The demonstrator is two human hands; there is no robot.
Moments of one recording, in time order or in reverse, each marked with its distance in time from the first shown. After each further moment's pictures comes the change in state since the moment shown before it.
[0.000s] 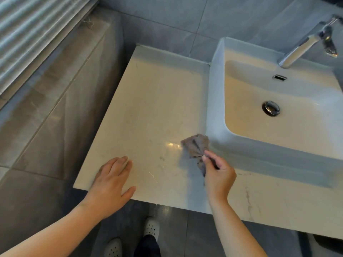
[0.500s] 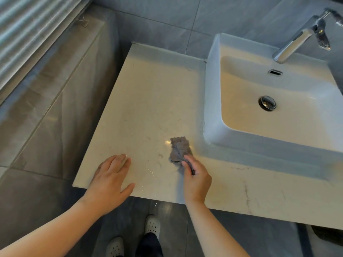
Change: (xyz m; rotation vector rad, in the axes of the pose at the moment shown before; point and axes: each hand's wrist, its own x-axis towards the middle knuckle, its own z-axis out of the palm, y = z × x) left_hand 0.000 0.001 -0.005 -0.013 -0.022 -0.011; right_hand -0.040 0.031 0.036 -0.175 -0.045 -0.079
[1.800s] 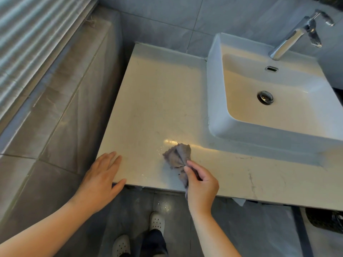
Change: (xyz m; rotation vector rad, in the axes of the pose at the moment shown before) left_hand -0.033 -0.054 0.001 -0.087 0.043 -0.006; right_hand -0.062 -0.051 -0.011 0.310 0.036 0.226
